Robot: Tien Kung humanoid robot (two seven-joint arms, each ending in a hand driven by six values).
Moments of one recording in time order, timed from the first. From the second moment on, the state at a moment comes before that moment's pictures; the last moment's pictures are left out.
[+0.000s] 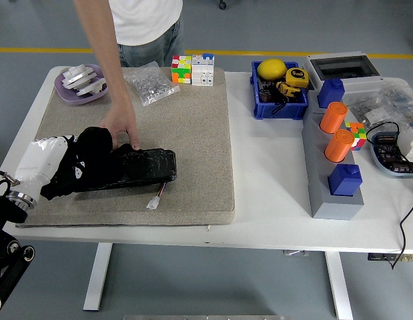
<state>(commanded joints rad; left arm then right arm) -0.10 0.32 -1.27 -1.30 2.27 0.27 -0.03 -0.10 -0.13 1.54 0.18 -0.29 -0.16 -0.01</state>
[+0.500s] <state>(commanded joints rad) -0.17 0.30 -1.07 -1.32 2.27 0.25 -0.01 -0.09 -0.13 1.56 0.18 -0.30 -0.16 0.00</state>
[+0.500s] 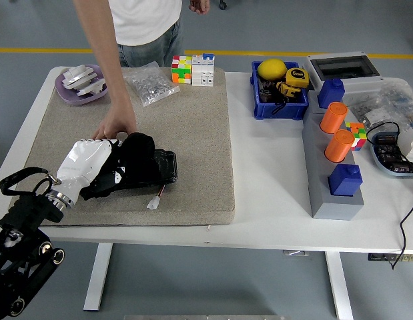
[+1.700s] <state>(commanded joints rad) -0.19 0.28 -1.02 -1.33 2.27 0.25 0.00 -0.09 -0.13 1.57 0.18 -0.31 -0.16 0.00</state>
